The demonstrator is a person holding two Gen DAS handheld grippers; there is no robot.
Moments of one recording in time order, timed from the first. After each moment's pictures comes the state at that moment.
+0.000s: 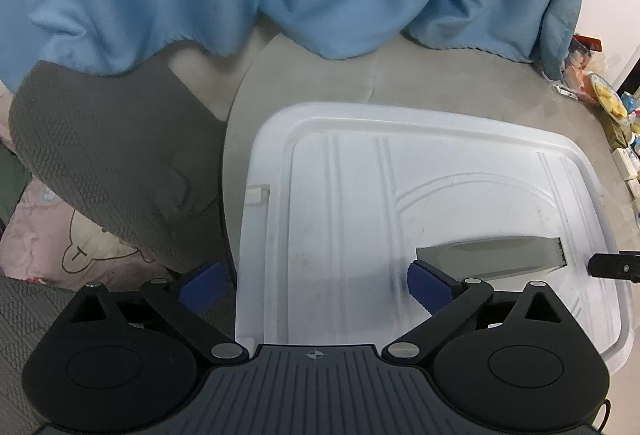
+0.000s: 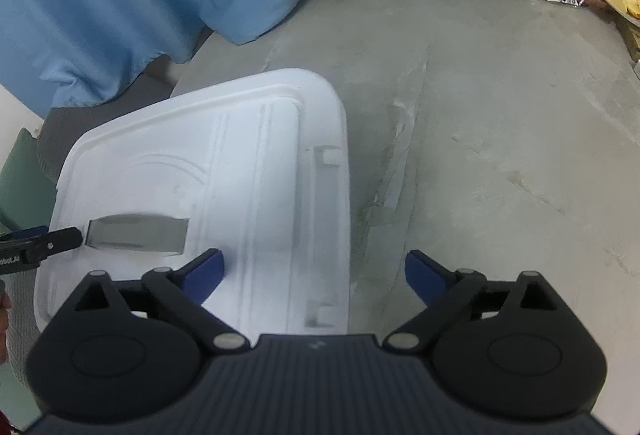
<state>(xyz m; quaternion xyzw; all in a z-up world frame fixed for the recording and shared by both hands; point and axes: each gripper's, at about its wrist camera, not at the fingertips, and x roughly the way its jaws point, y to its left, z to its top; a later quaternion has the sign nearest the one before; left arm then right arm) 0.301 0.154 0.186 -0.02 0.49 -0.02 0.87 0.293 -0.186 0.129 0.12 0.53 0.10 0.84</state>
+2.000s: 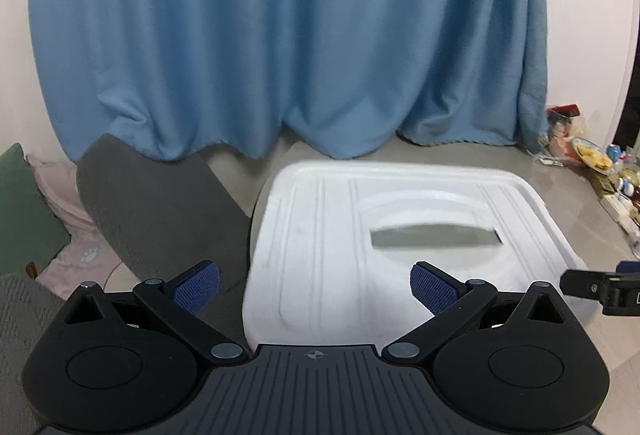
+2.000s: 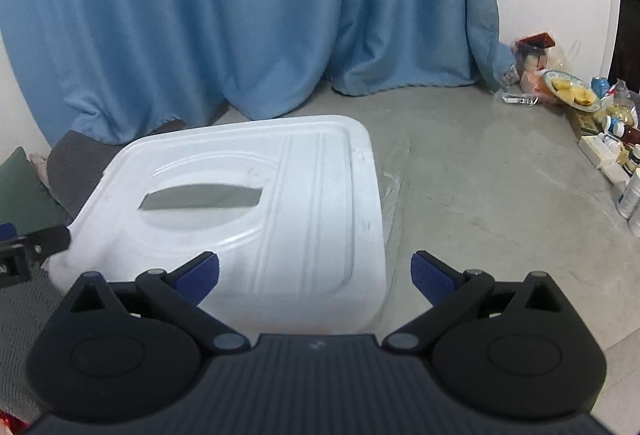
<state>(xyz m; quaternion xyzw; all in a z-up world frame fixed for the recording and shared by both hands) 0.138 0.102 0.220 0.00 0.31 0.03 0.95 0.154 -0.142 0.157 0.05 0.35 0.06 0.93</state>
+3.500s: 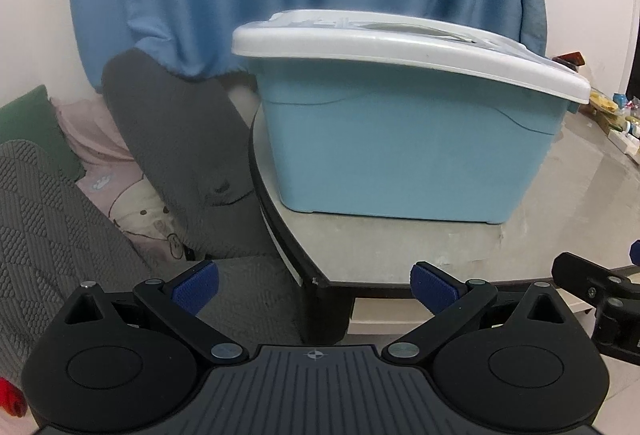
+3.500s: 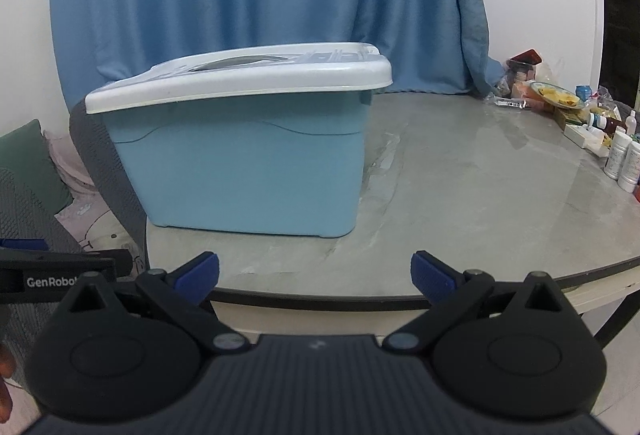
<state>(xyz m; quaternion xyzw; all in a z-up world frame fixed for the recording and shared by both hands) 0.011 0.078 0.060 0.00 0.33 0.06 0.94 0.018 -0.122 0.040 0.02 0.26 0.06 0.96</state>
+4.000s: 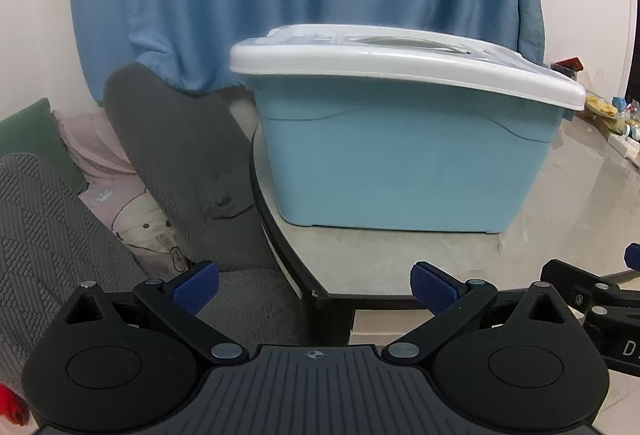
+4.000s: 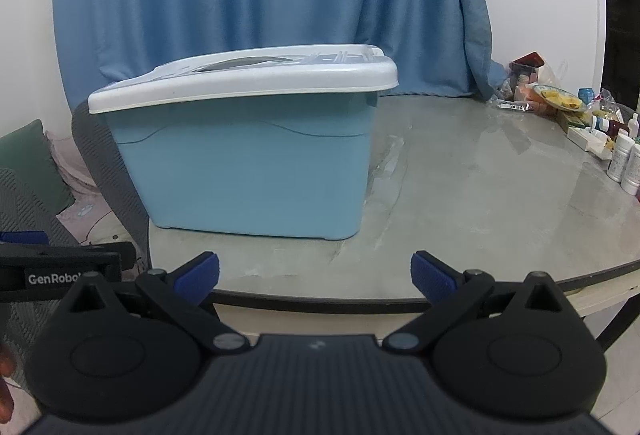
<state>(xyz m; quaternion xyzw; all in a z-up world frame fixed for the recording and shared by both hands) 0.011 0.073 0.065 0.01 0.31 0.06 0.95 0.019 -0.121 0.039 0.01 0.26 0.06 0.96</state>
